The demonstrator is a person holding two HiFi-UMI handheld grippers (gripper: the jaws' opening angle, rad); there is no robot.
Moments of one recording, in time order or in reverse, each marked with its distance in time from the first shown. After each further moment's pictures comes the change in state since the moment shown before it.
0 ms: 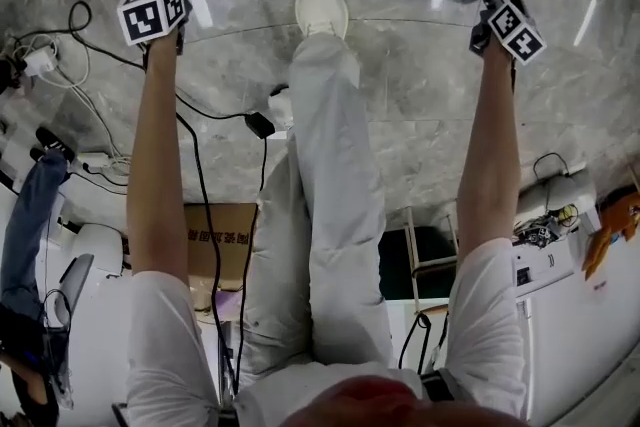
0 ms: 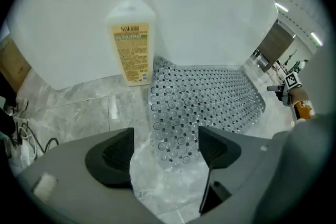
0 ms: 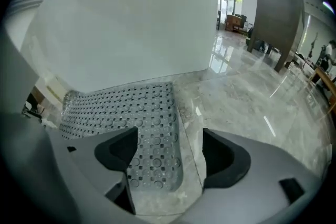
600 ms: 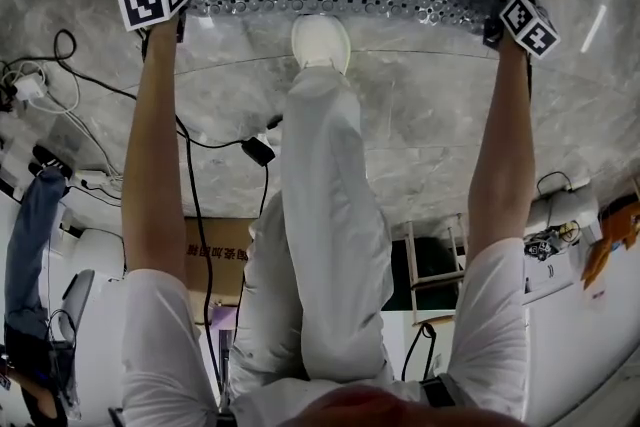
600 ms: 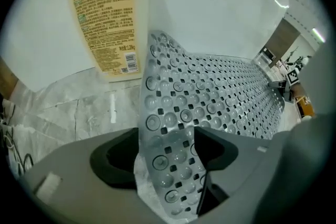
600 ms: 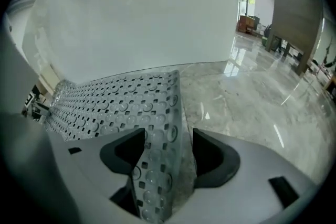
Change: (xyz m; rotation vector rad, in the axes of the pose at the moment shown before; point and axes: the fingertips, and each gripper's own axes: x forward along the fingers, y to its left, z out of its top) left arm 0.109 0.007 0.022 0.023 0.007 0.009; right arm 0.108 0.003 0.011 -0.089 -0.010 0.096
